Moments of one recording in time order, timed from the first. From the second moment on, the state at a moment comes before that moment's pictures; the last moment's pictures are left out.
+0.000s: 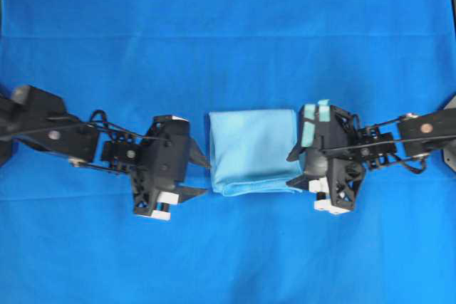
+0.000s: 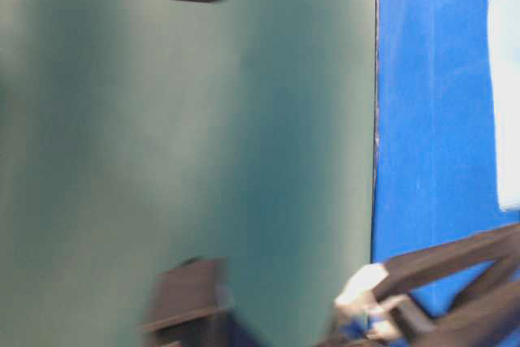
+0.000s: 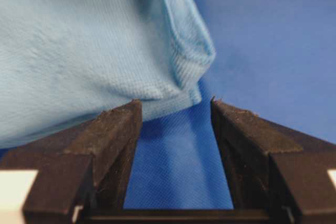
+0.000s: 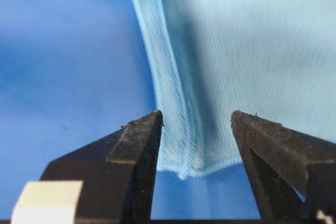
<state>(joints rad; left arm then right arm) -0.17 0.05 0.76 -0.03 -0.14 0.04 0.17 -0.16 0.85 -0.10 0.10 0.42</state>
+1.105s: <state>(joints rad) -0.12 -0.99 1.29 -0.03 -0.13 0.05 -0.03 -1.12 1.30 -0.31 0.12 0.40</state>
